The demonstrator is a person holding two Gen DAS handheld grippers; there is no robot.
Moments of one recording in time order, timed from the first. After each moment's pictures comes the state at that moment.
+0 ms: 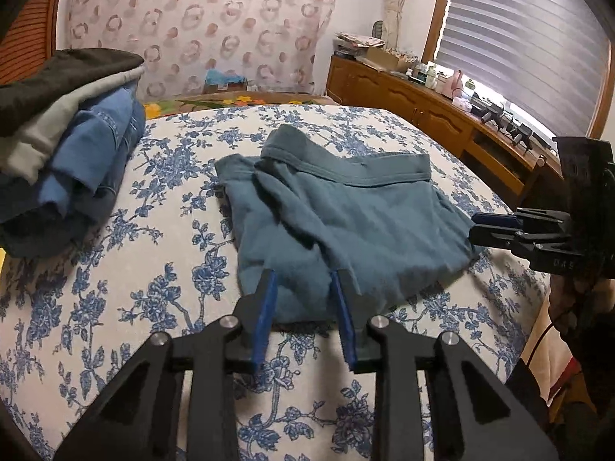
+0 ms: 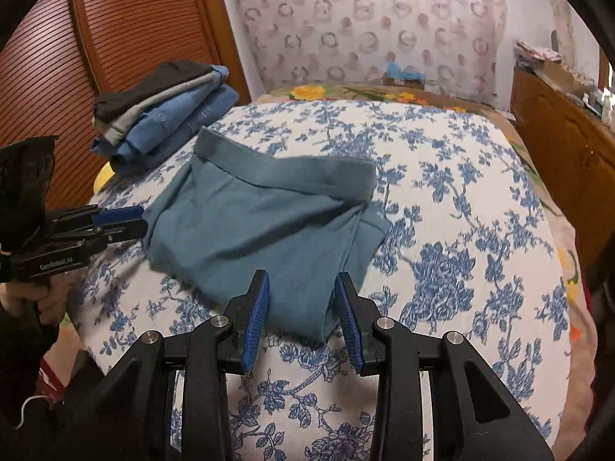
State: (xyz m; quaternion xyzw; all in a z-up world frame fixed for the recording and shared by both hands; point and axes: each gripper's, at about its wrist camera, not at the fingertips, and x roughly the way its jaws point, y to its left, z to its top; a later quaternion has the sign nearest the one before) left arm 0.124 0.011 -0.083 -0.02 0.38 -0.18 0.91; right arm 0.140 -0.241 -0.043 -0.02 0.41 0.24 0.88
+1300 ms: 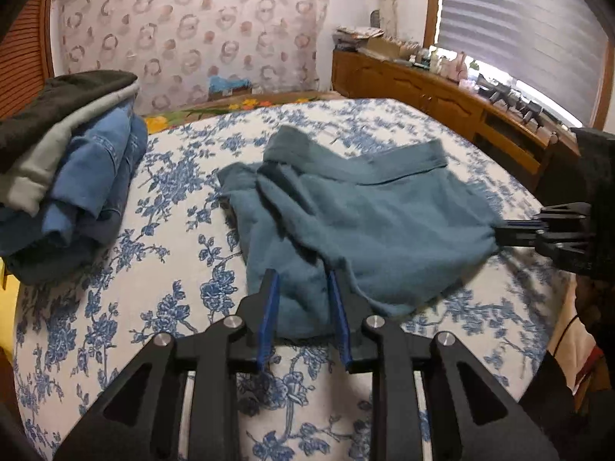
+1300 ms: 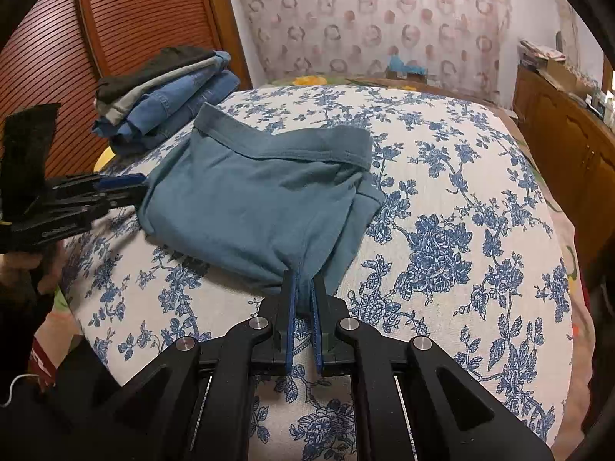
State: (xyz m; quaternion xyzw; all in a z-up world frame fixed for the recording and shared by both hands) left arm 0.134 -0.001 -0.085 0.03 0.38 -0.16 0.91; right arm 0.129 -0.251 -0.053 -0.04 0.42 0.25 0.87
